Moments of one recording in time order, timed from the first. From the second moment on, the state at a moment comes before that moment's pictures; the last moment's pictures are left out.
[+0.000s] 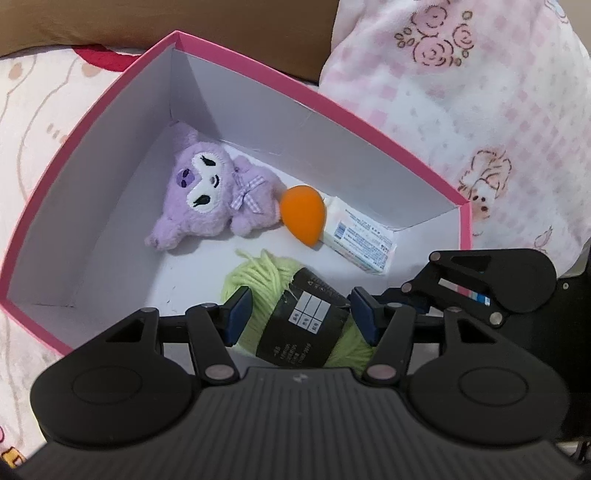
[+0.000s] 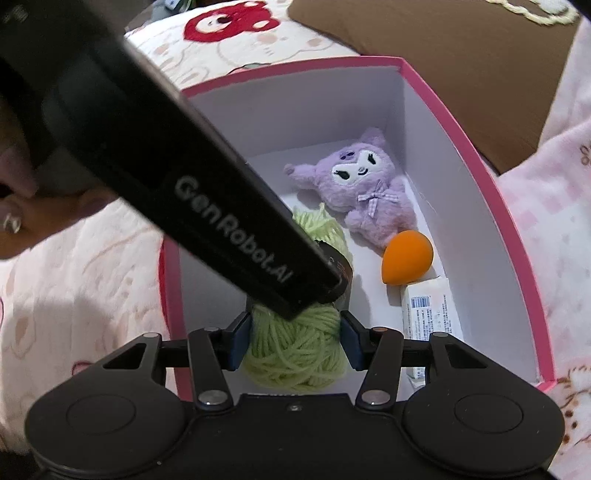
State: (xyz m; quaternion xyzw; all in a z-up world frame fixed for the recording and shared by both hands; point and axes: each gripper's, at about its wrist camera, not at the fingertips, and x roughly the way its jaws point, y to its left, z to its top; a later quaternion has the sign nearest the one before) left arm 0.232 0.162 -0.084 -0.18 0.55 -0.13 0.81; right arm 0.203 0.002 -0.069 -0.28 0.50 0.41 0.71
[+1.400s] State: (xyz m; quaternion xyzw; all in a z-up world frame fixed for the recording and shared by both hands) left arm 0.179 0.120 -0.040 -0.11 0.50 -0.11 0.85; right arm 0.162 -0.056 -0.029 -0.13 0.45 0.32 0.82
